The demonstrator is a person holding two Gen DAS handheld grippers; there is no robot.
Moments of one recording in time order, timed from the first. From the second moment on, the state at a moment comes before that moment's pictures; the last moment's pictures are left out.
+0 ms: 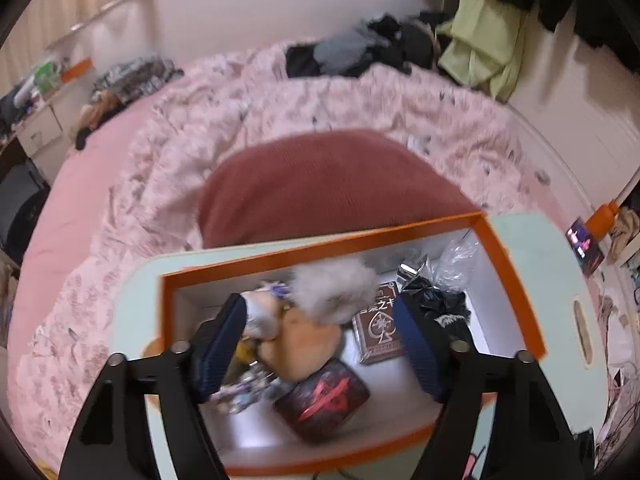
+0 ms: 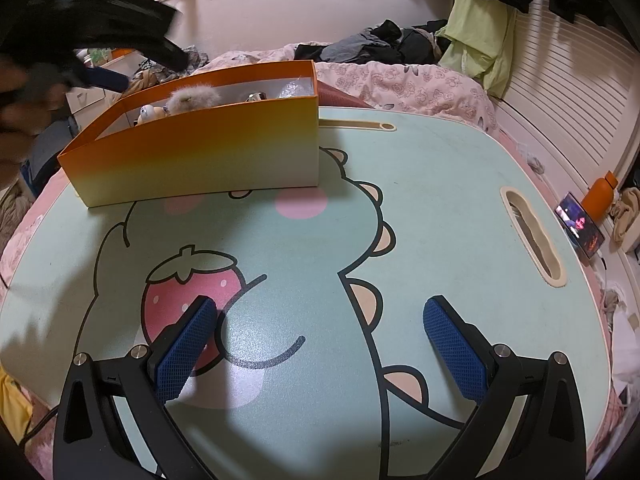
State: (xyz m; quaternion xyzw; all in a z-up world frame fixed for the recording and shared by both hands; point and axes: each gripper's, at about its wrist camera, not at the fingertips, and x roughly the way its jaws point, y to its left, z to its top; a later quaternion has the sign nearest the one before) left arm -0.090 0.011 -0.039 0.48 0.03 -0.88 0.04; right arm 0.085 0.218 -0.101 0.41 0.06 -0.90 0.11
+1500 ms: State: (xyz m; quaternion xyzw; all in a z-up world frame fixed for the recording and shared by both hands) left arm 0.064 0.028 -0.059 0.39 0.06 -0.92 -0.07; right arm 0.079 0.227 -0.100 0.41 0.06 -0.90 0.11
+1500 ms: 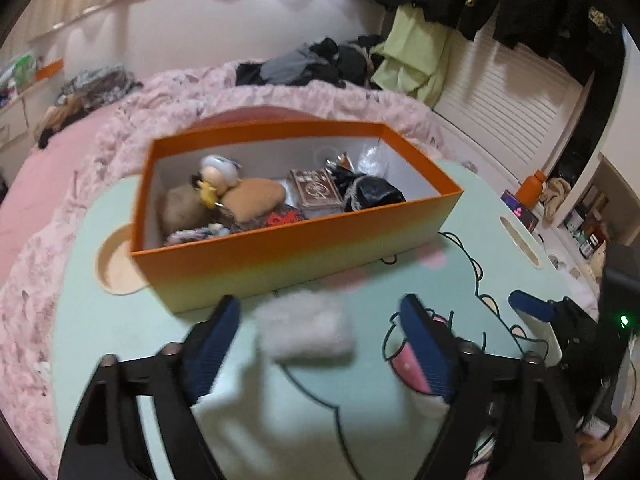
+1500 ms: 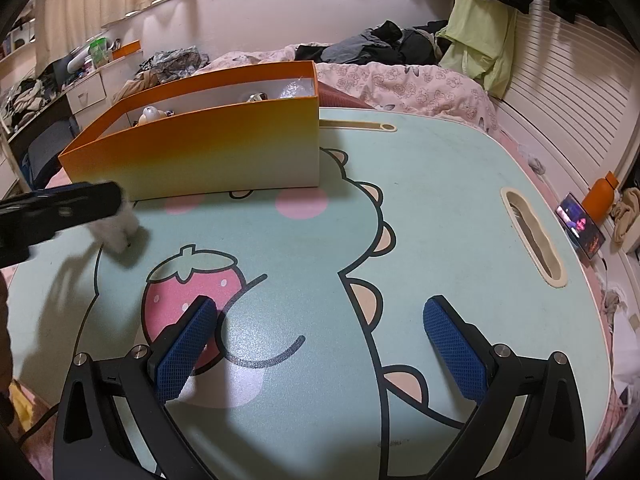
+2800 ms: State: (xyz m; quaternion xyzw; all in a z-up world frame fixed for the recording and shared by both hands) left arm 0.120 0.017 -0.103 0.39 0.06 -0.92 0.07; right arm -0.053 0.078 -0.022 0.51 -0.02 -0.81 0.29
